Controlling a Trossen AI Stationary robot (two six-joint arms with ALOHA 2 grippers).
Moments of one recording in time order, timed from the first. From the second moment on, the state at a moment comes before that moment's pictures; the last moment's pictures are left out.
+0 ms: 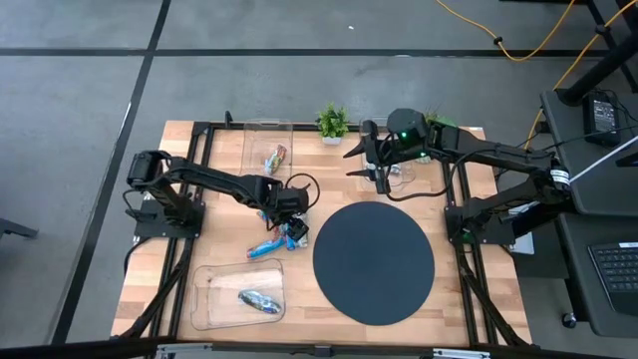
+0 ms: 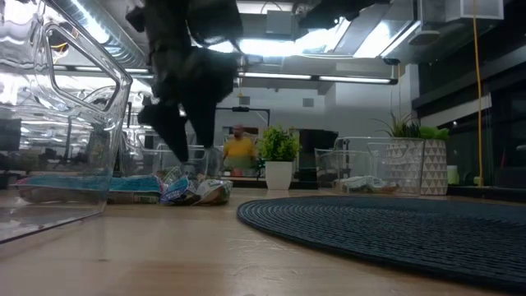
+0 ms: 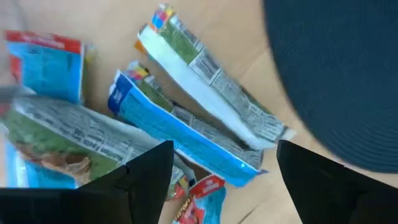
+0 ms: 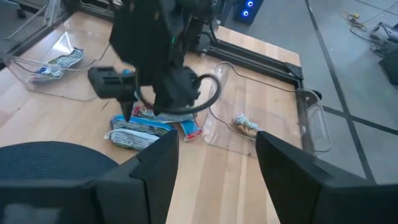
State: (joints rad) left arm -0.02 1.65 1.07 -0.63 0.04 -0.85; right arm -0.27 1.32 1.27 -0.46 -0.28 -0.45
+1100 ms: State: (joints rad) left arm -0.03 1.78 1.07 -0.63 0.17 -0.96; right arm -0.28 1.32 1.27 -0.47 -0.29 -0.45
